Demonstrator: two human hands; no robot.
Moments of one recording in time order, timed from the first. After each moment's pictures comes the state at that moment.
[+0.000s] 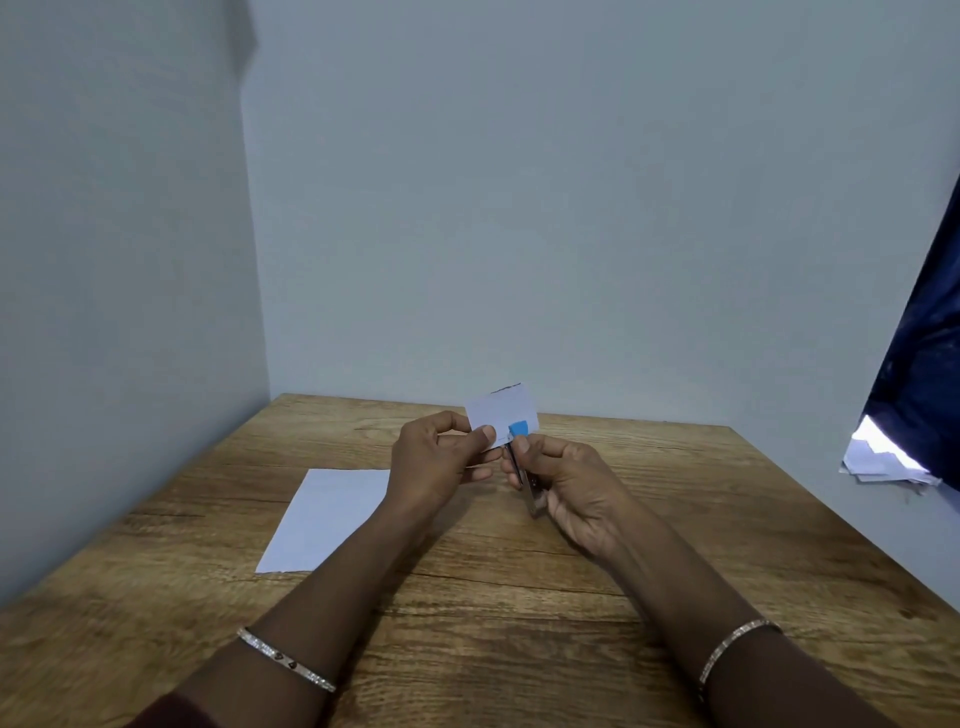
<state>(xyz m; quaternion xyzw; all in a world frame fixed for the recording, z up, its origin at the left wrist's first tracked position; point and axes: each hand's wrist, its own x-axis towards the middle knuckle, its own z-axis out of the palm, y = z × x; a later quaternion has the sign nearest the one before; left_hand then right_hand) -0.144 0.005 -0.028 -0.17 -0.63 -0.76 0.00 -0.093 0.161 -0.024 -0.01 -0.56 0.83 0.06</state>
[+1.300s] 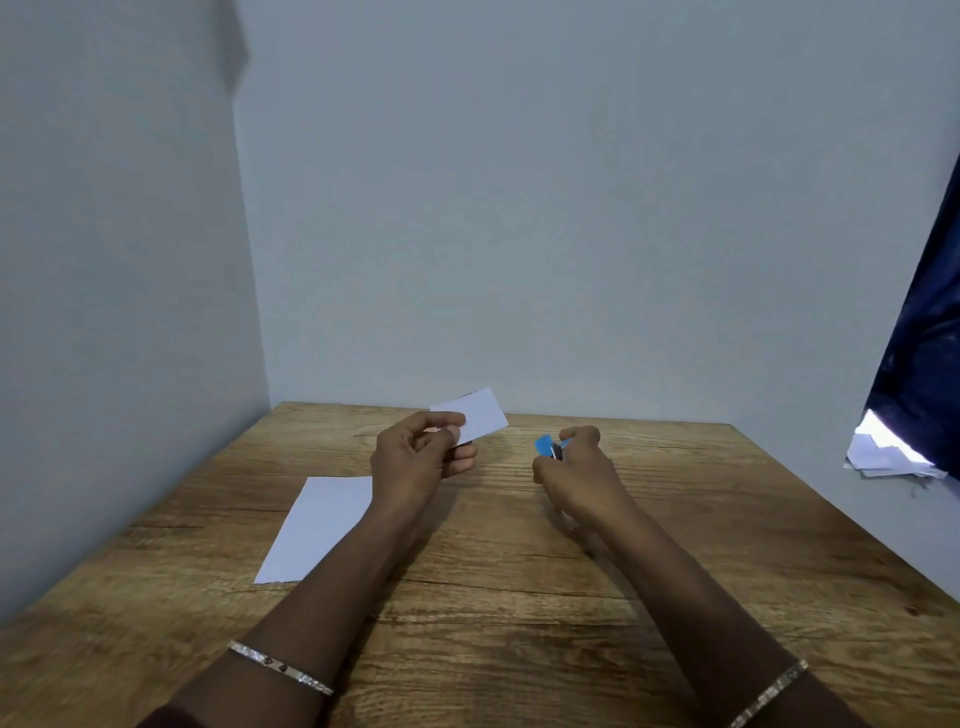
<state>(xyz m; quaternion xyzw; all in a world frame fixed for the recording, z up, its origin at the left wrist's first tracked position) -0.161 -0.003 -0.036 -0.14 -0.59 -0.79 0.05 -0.086 0.159 -0.013 -0.18 -0.85 0.47 0.18</state>
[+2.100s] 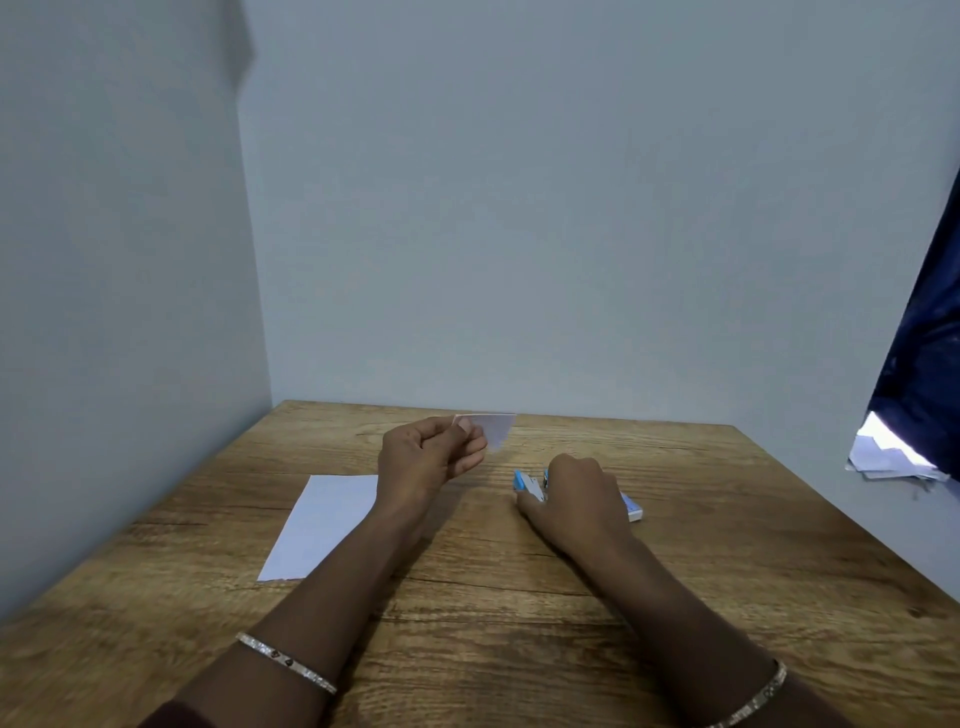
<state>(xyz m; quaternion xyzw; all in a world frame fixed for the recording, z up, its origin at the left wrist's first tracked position) -0.160 0.001 -0.035 -0.14 -0.56 -0.81 0.00 -0.087 0.152 -0.034 -0.15 -0.96 0.13 0.21</state>
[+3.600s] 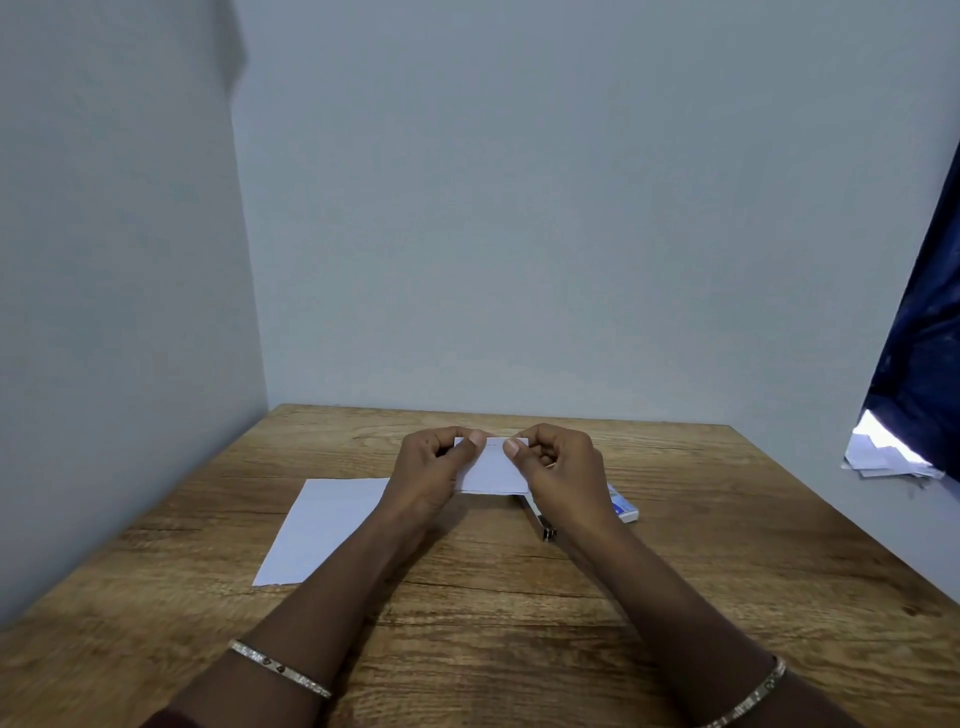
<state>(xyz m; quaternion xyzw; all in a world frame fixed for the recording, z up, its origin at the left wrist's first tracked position) -0.151 0.001 -0.035 -0.24 -0.64 -0.73 -0.02 -0.098 0.149 -0.030 -0.06 -0.79 0.51 0.32</state>
